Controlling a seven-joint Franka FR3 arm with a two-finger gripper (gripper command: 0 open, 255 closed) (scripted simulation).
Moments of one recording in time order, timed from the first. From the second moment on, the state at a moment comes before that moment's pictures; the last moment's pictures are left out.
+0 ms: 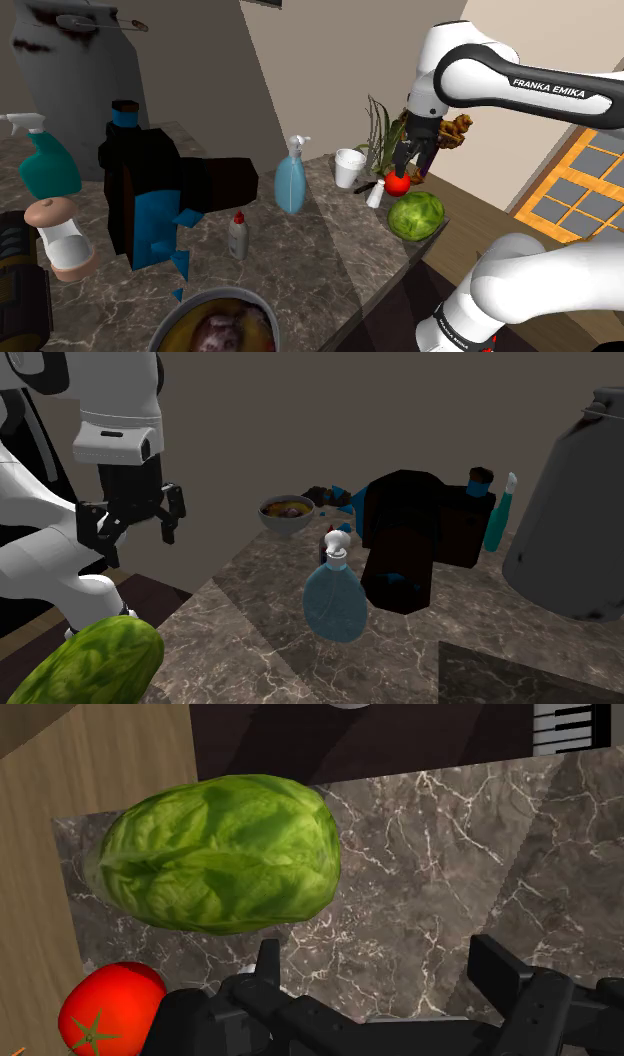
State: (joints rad) arm 0.02 -0.74 0.03 -2.36 -0.10 1.51 0.11
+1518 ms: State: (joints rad) arm 0.25 -0.44 0.19 -2.49 0.24 2.23 0.14
